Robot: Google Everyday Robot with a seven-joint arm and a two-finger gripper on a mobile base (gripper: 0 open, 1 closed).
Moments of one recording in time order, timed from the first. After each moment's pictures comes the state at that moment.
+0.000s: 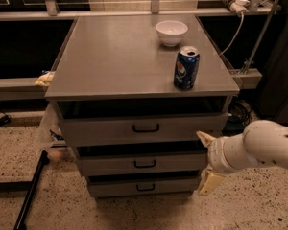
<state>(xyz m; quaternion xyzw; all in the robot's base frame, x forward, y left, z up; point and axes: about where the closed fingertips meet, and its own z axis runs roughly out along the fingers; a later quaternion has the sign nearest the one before) 0.483 -0.189 0.649 -0.65 0.71 0.02 0.27</state>
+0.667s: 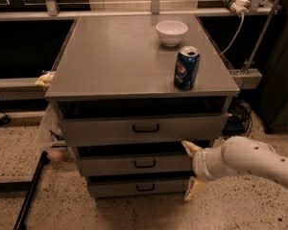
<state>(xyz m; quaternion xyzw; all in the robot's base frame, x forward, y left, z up) 0.497 -0.160 0.581 -0.68 0.67 0.02 0.29</state>
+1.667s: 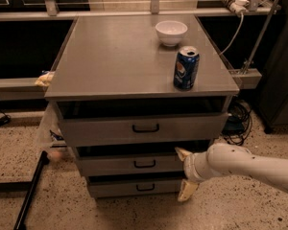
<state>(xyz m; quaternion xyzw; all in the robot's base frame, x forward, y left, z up) 0.526 -0.148 0.504 -0.69 0.67 0.03 0.27</state>
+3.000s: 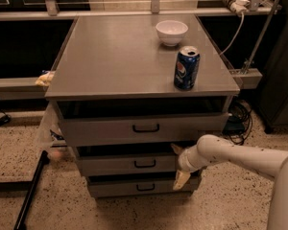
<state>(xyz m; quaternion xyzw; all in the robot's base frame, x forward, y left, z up) 0.598 -0.150 0.430 -0.69 0.67 0.05 0.27</state>
